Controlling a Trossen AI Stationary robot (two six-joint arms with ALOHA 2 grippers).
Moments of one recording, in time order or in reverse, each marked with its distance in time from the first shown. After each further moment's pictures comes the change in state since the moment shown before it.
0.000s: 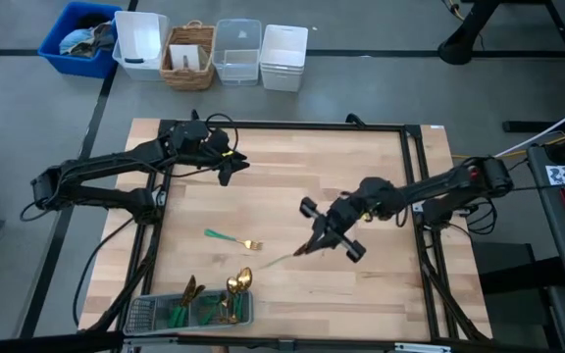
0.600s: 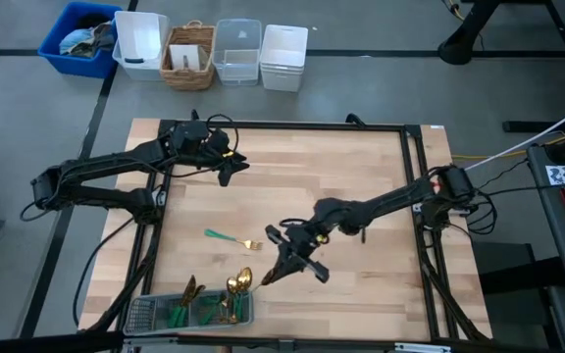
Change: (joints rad) left arm -0.001 0.001 0.000 -0.013 -0.006 0.001; right arm 0.086 0.331 0.331 -0.170 -0.032 0.076
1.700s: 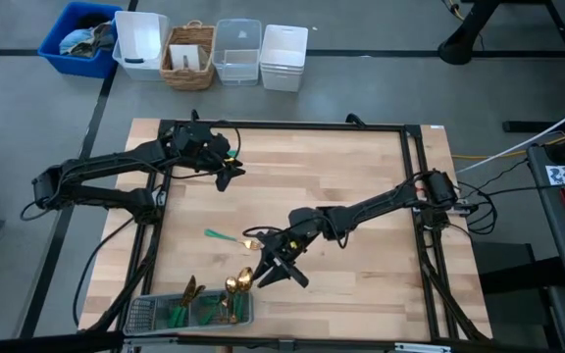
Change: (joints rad) left arm 0.000 0.008 0.000 -0.118 0.000 0.074; right arm -0.005 0.149 0.143 -0.246 0.051 0.087
